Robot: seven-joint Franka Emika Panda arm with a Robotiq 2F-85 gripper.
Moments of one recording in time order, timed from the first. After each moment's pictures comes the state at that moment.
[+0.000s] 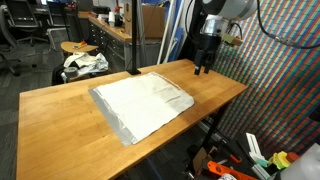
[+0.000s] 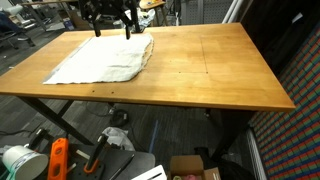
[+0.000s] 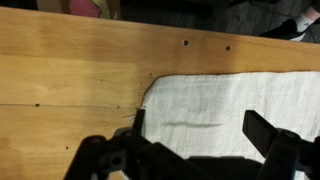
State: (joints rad) arm -0.10 -0.09 -0.22 -2.27 0.09 2.03 -0.50
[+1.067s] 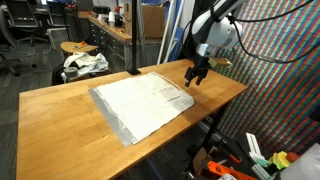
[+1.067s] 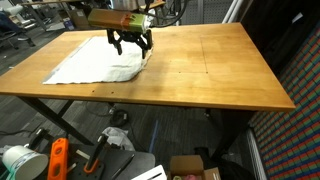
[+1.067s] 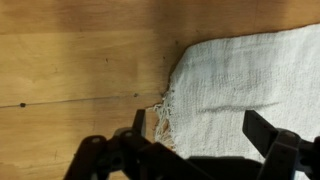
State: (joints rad) arm -0.15 0.11 -0.19 -2.31 0.23 2.38 -0.52
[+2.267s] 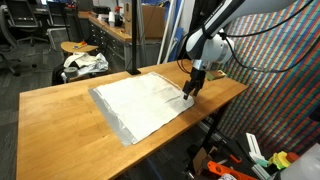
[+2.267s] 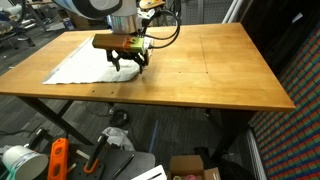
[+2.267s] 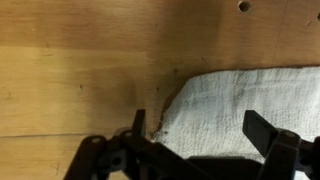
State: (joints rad) arm -0.17 0.20 -0.13 -2.37 0.23 2.47 -0.59
